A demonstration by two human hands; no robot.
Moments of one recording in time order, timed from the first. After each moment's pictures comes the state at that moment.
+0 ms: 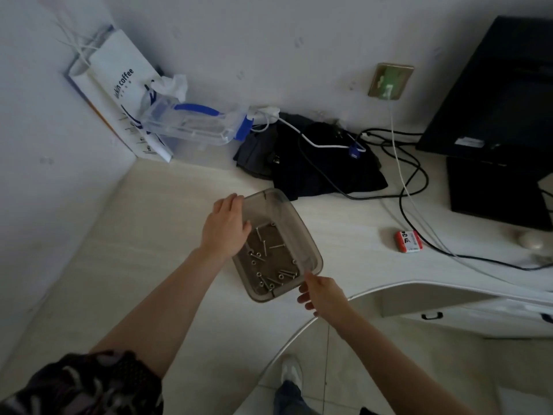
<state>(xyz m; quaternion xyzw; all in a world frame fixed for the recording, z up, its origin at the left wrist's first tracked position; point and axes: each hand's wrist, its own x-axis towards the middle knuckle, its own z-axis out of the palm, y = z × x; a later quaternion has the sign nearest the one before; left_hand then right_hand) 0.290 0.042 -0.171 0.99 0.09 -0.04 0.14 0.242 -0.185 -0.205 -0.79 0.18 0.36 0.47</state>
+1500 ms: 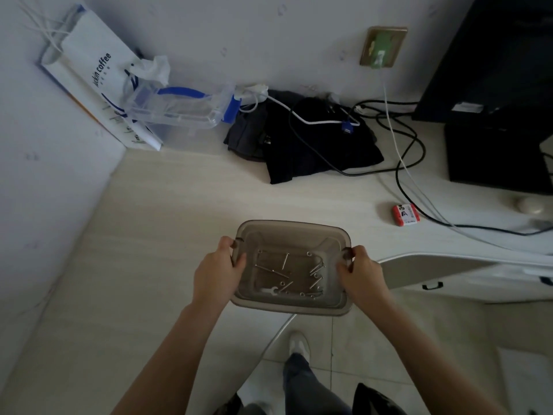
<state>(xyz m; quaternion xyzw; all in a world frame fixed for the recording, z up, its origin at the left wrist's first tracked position) 0.195 0.014 -0.194 0.95 0.20 -0.05 0.23 0.238 -0.251 -0.204 -0.91 0.10 0.19 0.36</state>
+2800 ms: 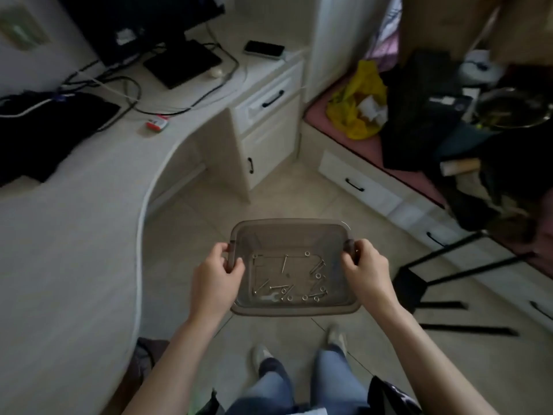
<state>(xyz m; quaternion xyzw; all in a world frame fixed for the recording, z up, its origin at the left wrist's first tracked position) -0.130 -0.158 -0.187 0.90 -0.21 -0.14 0.36 -0.306 -0.355 -0.183 -0.76 0.52 -0.09 0.37</state>
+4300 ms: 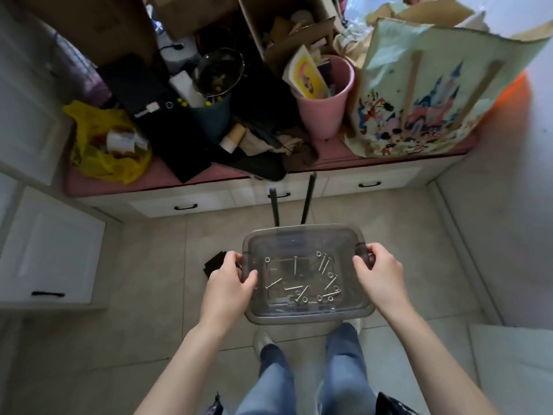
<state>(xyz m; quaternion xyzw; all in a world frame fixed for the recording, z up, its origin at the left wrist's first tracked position) -0.435 -0.518 -0.209 0.74 -0.54 -0.35 0.17 -0.705 -0.517 -0.203 -0.46 0.80 -0.24 0.30</state>
